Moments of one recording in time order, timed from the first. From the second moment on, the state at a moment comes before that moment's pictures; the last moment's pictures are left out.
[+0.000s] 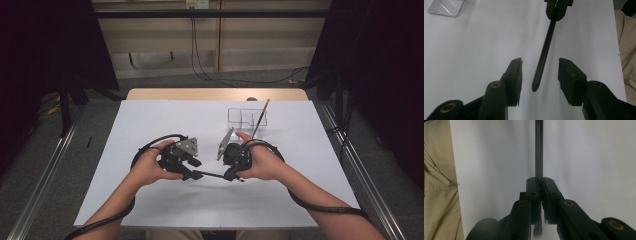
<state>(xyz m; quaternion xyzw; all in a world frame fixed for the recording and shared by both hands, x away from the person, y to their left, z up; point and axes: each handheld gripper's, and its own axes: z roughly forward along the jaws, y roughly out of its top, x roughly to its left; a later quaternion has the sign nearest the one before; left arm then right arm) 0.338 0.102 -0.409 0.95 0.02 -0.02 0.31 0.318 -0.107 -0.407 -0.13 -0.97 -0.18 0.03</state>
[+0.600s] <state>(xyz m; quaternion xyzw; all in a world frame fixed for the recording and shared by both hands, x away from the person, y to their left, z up) 0.336 0.086 -0.414 0.97 -0.02 -0.04 0.25 0.318 -0.105 -0.404 -0.11 -0.98 -0.19 0.04</state>
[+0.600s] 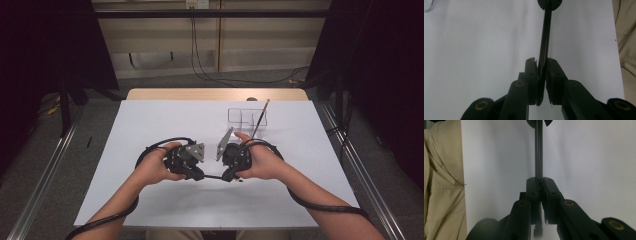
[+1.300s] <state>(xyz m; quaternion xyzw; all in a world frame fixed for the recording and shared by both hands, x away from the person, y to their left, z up) 0.330 0.087 -0.421 0.97 -0.03 -0.07 0.23 0.322 -0.110 -0.391 -0.11 -0.97 -0.23 0.05</state>
